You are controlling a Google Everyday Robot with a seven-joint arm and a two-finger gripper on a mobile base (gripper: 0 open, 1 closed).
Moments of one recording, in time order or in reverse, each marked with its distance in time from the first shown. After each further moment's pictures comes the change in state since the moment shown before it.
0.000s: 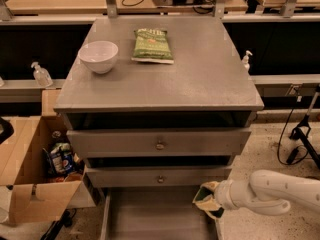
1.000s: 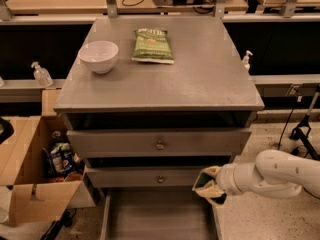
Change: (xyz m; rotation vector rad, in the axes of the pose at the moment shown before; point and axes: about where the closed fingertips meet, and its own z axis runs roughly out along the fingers) arm -0.071 -0.002 -0.067 -0.004 -0.012 -0.059
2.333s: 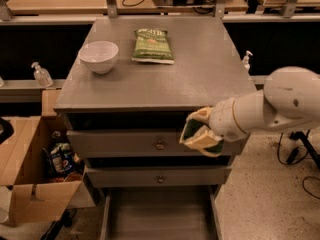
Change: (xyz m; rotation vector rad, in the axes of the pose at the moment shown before) arm -0.229 0.003 -0.147 0.026 -0.039 -0.265
